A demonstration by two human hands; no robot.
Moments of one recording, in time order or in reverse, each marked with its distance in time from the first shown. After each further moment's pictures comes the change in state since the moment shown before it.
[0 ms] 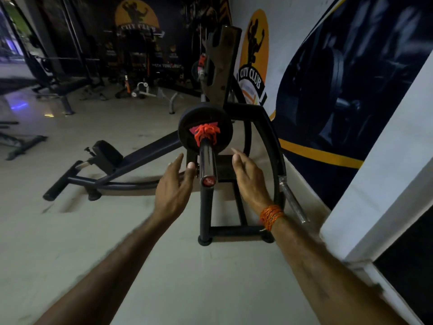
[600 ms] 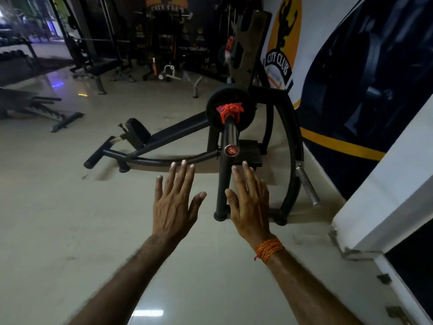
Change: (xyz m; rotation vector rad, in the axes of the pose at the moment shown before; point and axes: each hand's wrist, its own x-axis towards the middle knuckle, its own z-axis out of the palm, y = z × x) left_hand -0.152 -0.049 -0.045 0.726 0.130 0.246; right_hand -0.161 0.005 0.047 -0.543 0.032 -0.302
